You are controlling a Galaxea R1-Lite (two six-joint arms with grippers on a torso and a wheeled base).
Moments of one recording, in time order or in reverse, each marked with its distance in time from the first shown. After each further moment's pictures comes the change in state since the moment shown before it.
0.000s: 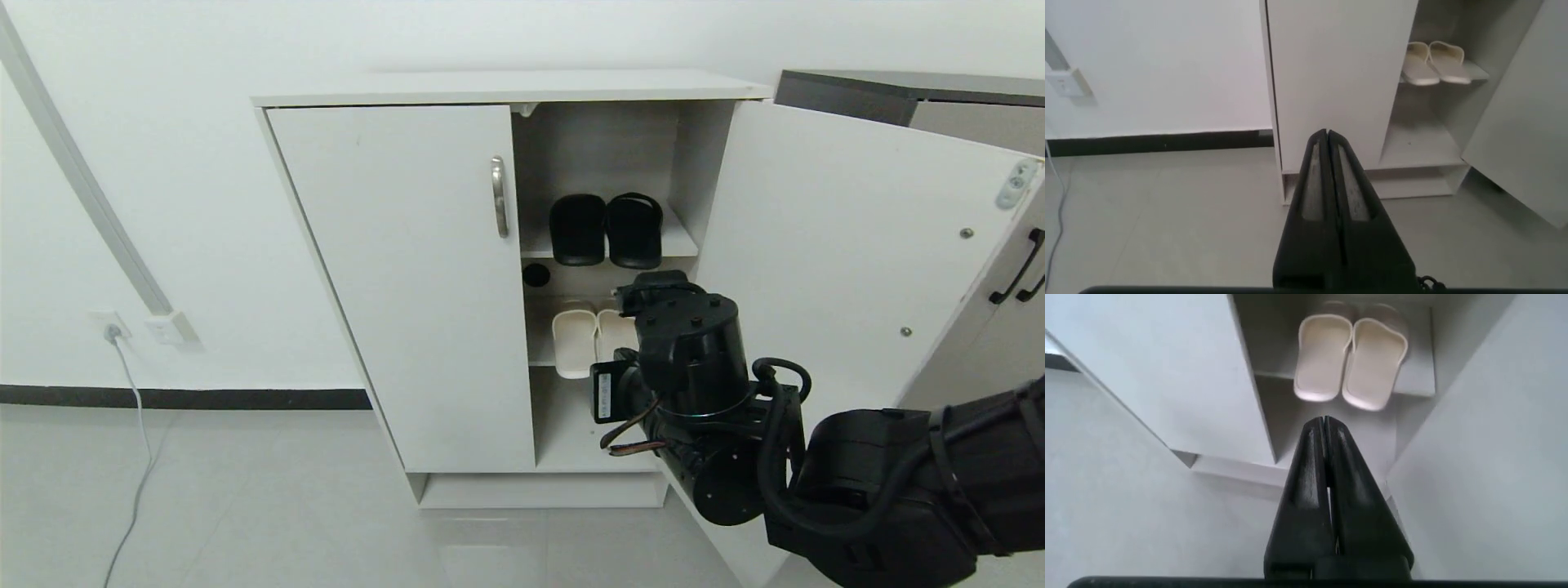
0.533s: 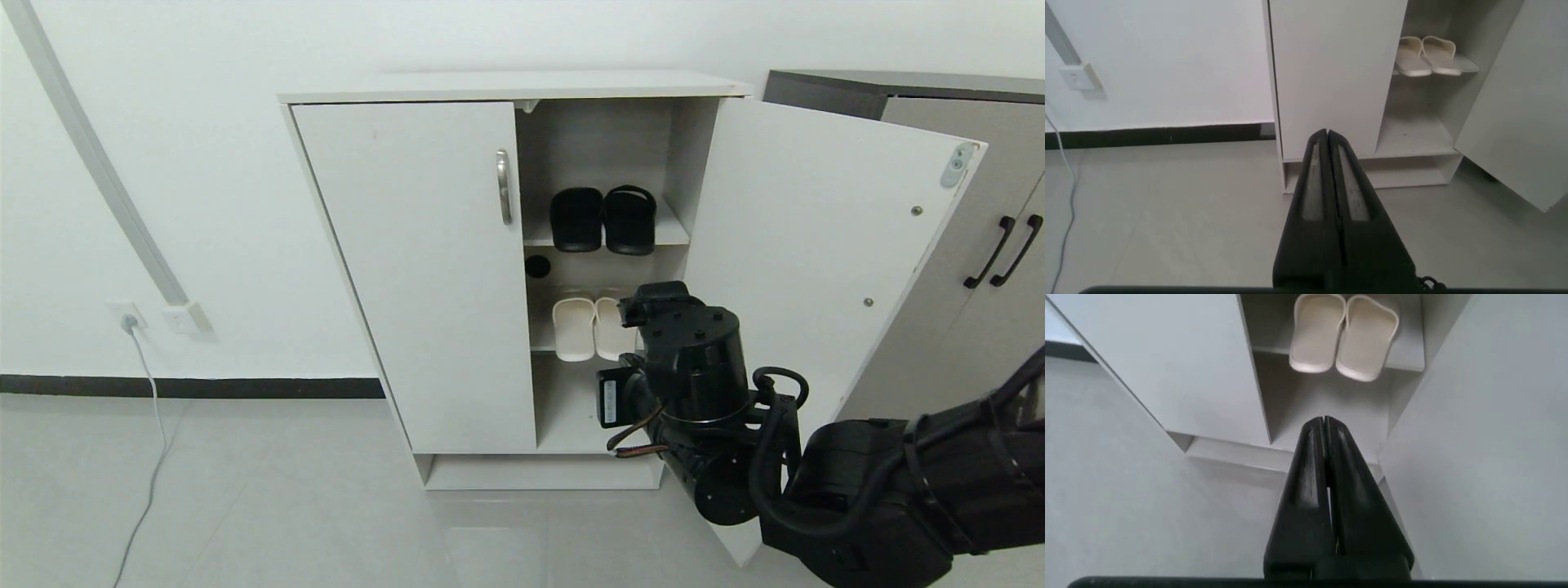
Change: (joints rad) left arm 0.000 0.000 0.000 0.000 0.000 0.000; right arm -0.024 0.026 0.043 -0.072 0.017 -0.038
